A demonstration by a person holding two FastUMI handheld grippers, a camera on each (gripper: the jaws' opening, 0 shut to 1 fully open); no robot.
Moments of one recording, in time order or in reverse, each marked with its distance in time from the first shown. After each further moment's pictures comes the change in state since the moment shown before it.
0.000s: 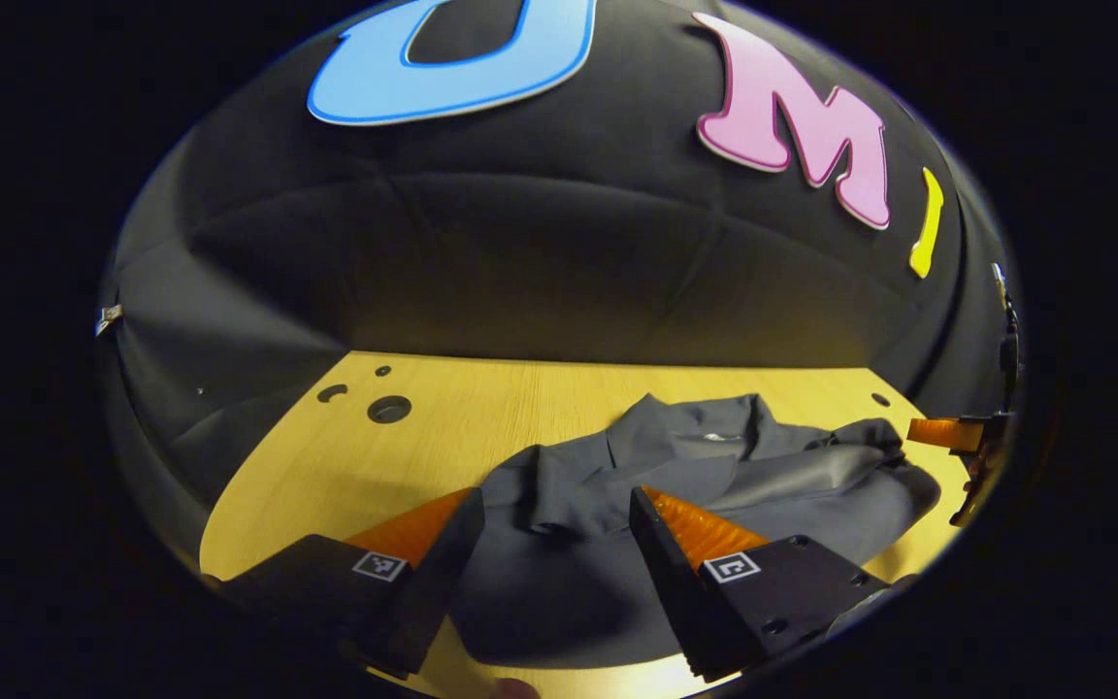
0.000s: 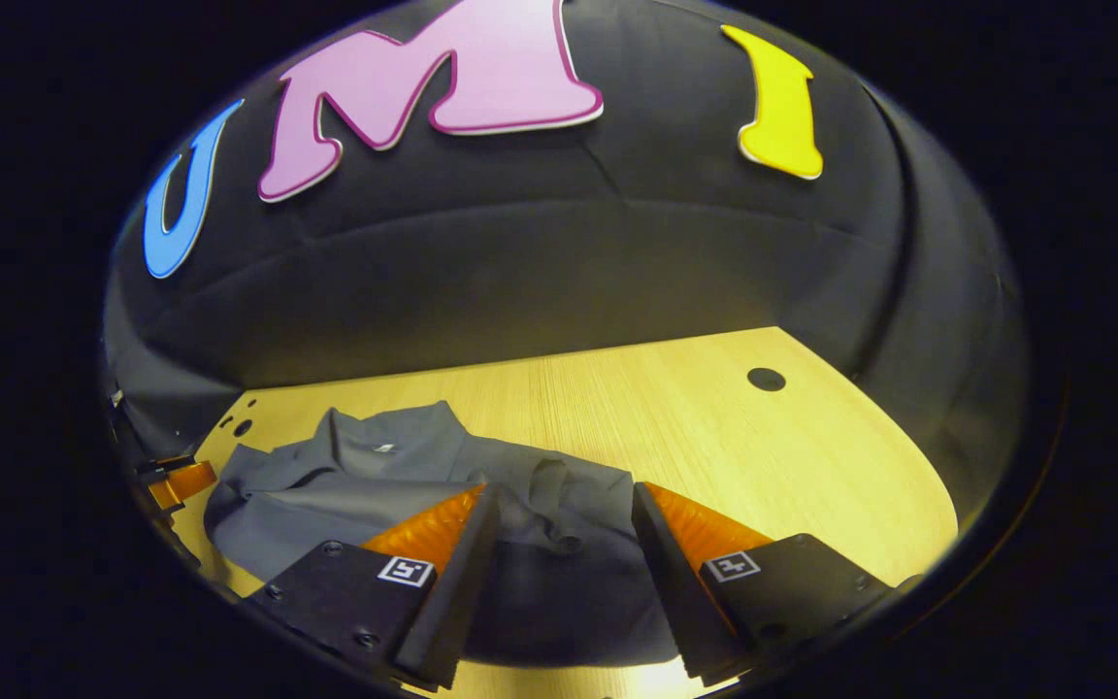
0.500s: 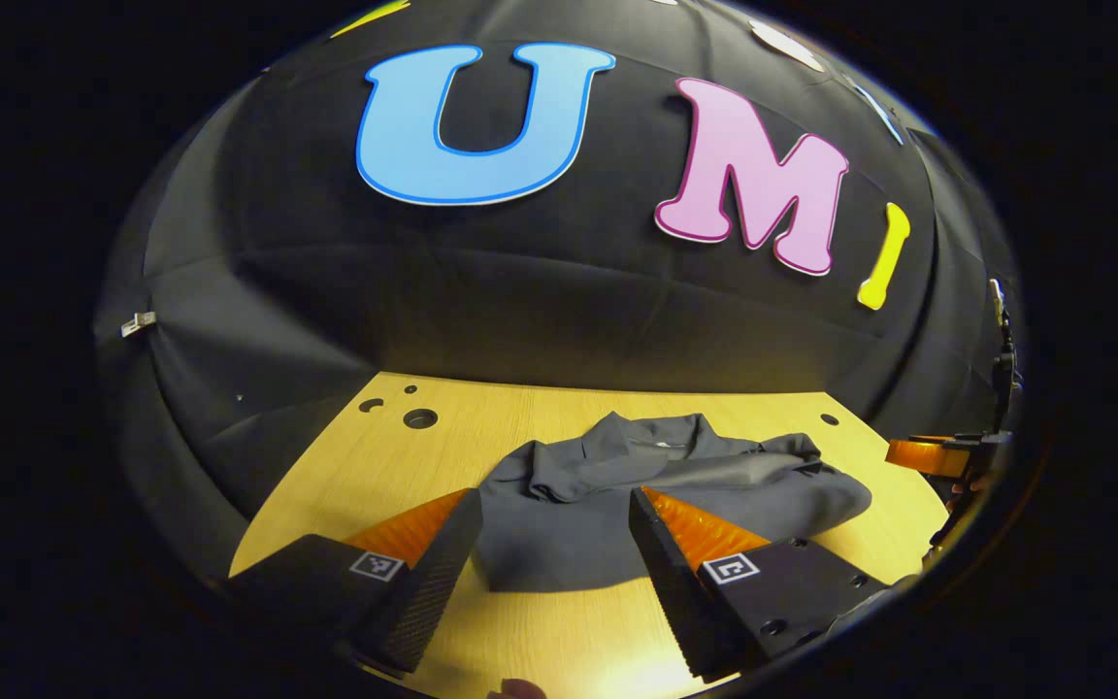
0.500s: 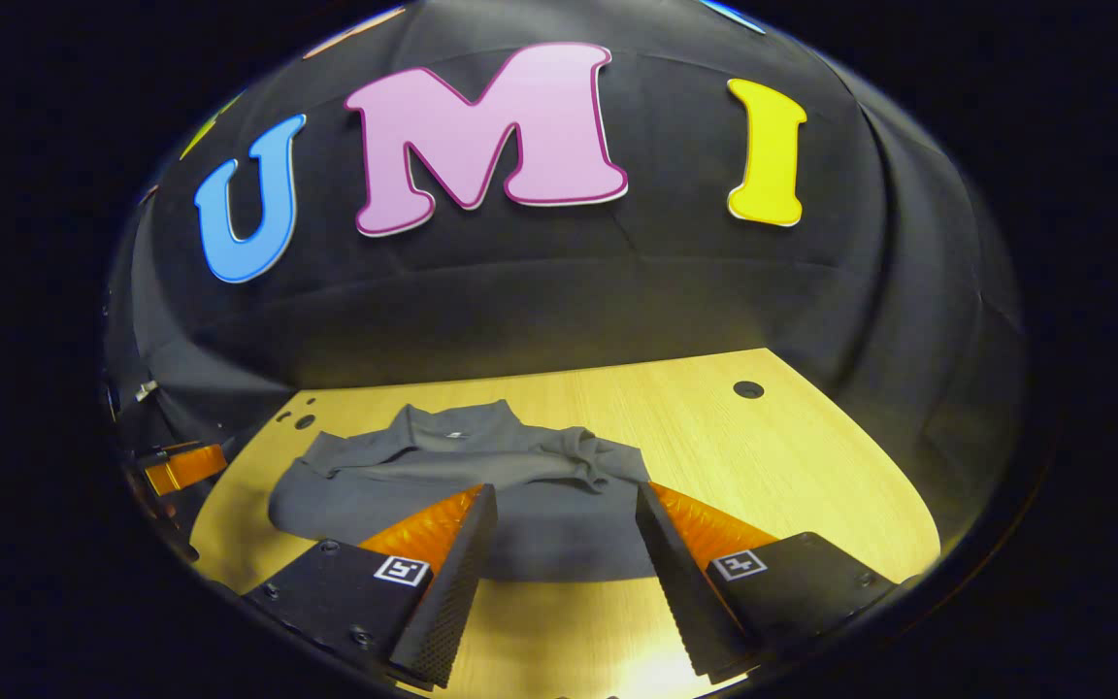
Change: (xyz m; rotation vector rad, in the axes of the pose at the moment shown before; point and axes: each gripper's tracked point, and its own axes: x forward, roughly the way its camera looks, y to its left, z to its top) left arm -0.128 -0.010 0.008 0.006 -0.037 -0.040; right arm -0.131 0.035 0.002 -0.009 -0.051 0.069
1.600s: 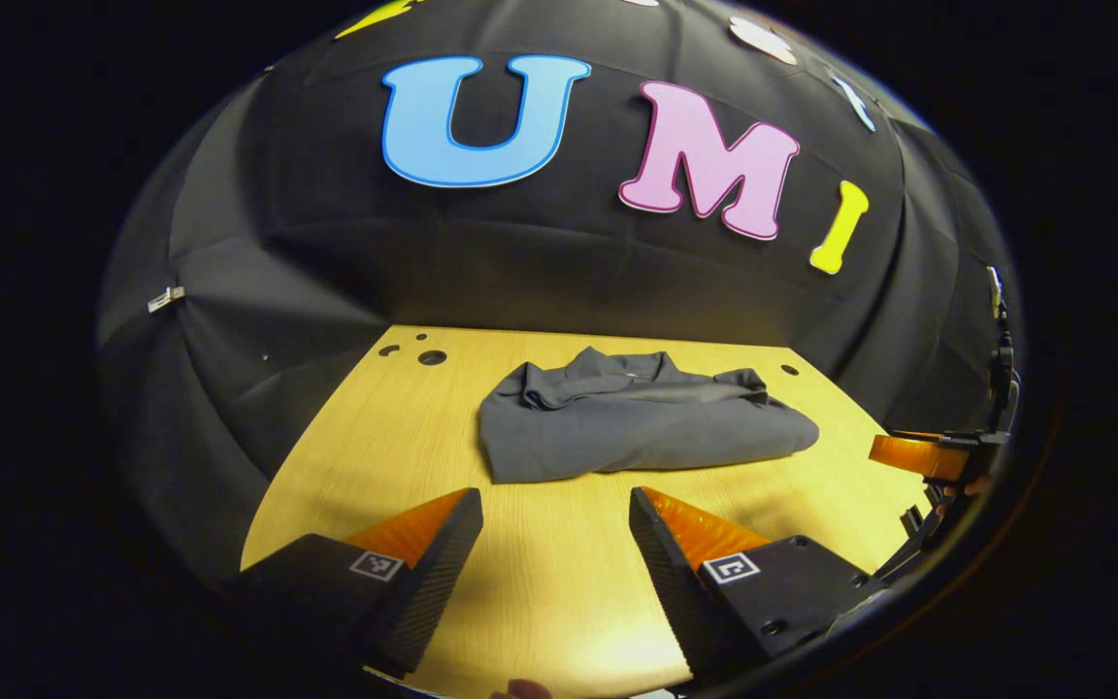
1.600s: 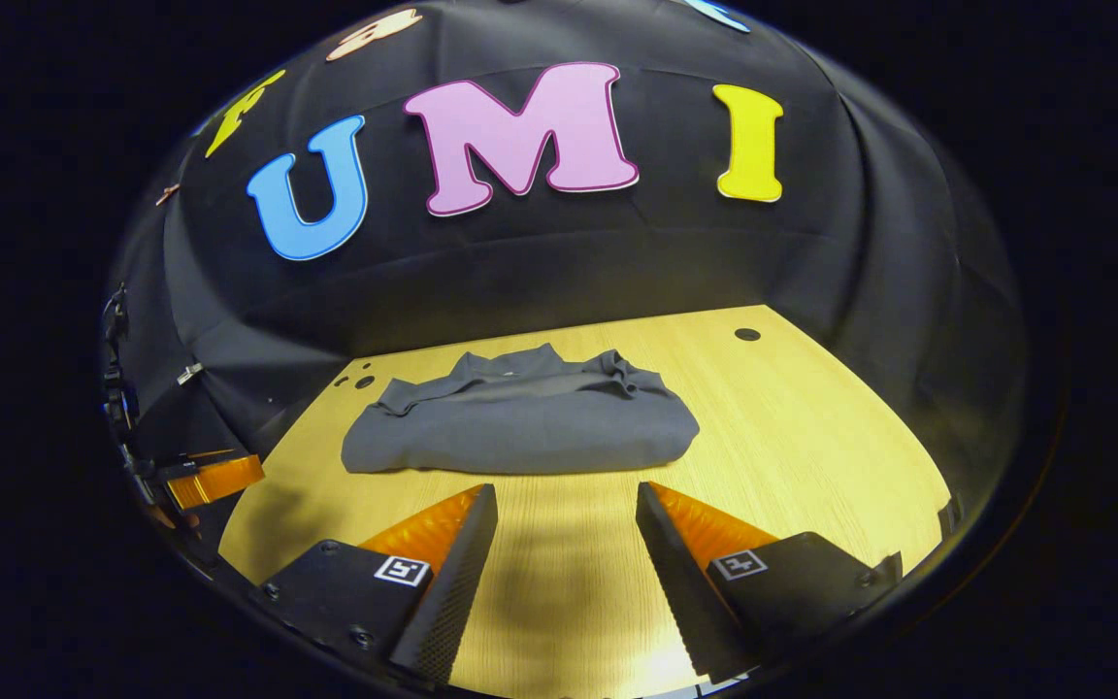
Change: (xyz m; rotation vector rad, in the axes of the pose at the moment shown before) left arm -0.104 -0.007 -0.061 -0.002 0.110 -0.030; right arm -0.113 0.030 -0.064 0.021 0.073 0.042
